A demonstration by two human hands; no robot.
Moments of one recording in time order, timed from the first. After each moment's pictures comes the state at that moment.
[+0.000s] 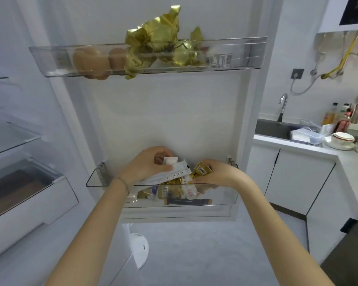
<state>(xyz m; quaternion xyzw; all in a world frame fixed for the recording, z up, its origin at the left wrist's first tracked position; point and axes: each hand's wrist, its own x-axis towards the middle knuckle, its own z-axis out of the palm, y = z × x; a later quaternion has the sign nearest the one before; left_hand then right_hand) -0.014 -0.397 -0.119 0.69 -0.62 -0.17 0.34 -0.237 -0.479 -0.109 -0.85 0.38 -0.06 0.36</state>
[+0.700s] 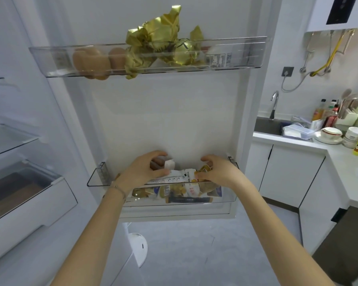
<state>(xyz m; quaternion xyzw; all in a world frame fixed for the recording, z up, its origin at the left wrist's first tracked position) -0.006 -0.375 -0.132 0.70 -0.60 -0.19 0.34 -0.234 -0.472 -0.123 -0.84 0.44 -0.13 0.29</state>
